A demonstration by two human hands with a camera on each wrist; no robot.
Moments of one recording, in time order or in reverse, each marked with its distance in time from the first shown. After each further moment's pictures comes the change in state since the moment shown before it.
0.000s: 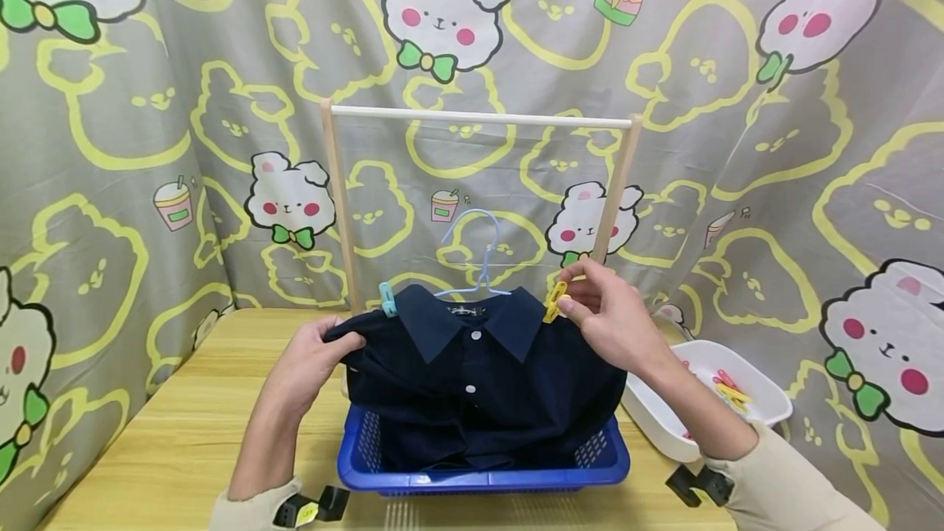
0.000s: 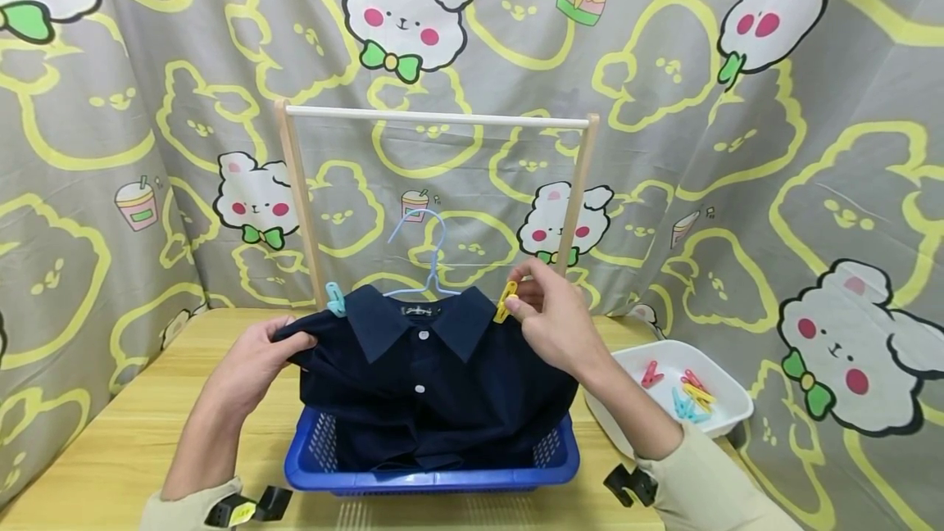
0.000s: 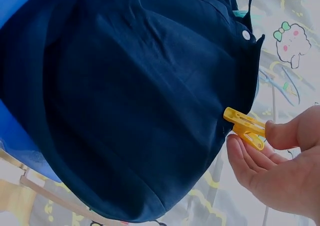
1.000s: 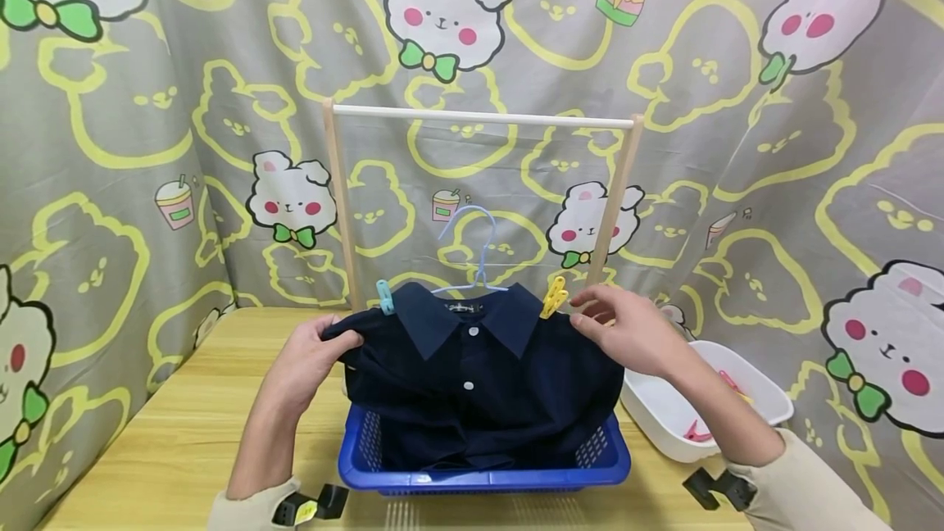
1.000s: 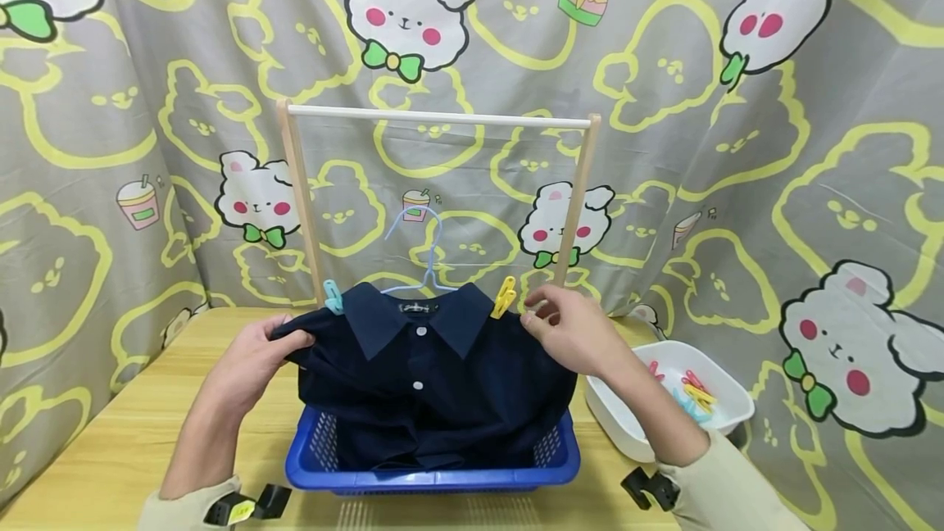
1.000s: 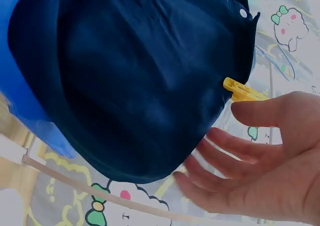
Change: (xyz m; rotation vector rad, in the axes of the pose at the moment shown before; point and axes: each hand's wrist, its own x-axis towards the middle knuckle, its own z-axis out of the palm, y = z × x) left_hand 0.000 0.000 -0.003 0.001 0.020 -0.003; right_hand -0.005 0.014 -0.018 -0.214 -0.220 0.097
